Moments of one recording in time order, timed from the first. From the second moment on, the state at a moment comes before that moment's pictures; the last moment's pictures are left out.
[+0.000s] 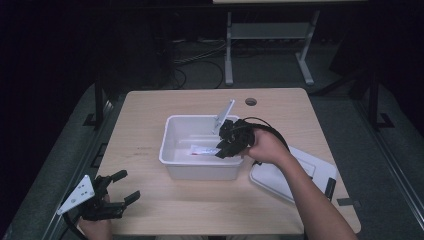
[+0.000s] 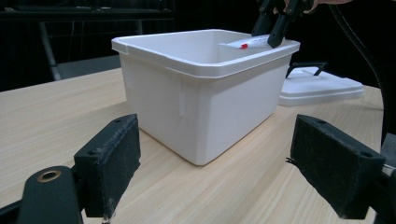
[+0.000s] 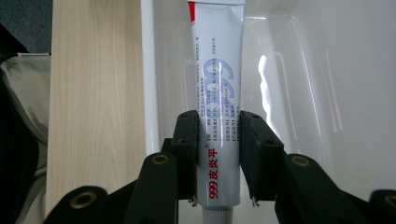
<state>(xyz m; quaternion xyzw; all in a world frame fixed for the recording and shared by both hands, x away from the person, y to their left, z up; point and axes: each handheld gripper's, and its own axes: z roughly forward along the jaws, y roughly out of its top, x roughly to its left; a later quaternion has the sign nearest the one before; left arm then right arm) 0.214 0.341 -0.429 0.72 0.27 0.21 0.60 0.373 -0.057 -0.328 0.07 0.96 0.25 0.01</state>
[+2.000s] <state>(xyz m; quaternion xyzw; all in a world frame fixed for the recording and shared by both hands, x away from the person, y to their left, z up) 0.214 0.342 -0.428 0.72 0.27 0.21 0.60 0.379 -0.051 -0.360 0.09 0.96 0.25 -0.01</state>
